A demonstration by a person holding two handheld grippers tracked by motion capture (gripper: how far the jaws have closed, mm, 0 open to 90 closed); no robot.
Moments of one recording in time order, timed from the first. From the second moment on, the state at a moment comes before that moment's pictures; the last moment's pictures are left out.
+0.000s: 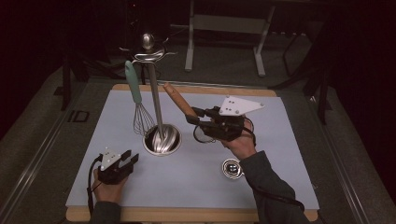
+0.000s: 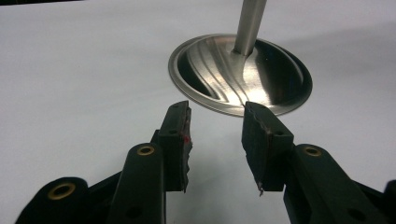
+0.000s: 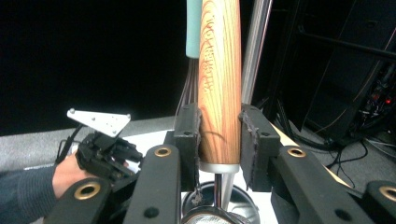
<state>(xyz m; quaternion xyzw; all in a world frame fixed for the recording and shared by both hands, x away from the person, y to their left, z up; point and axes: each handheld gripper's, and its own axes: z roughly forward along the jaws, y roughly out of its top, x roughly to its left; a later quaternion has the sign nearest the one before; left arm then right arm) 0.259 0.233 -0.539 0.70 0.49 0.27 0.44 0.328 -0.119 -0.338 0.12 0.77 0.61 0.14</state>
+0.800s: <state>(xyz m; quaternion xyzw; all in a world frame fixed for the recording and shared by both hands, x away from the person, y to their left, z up) 0.259 0.233 -0.539 0.71 0.48 0.27 0.44 0.332 -0.106 -0.305 0.11 0.74 0.65 0.14</state>
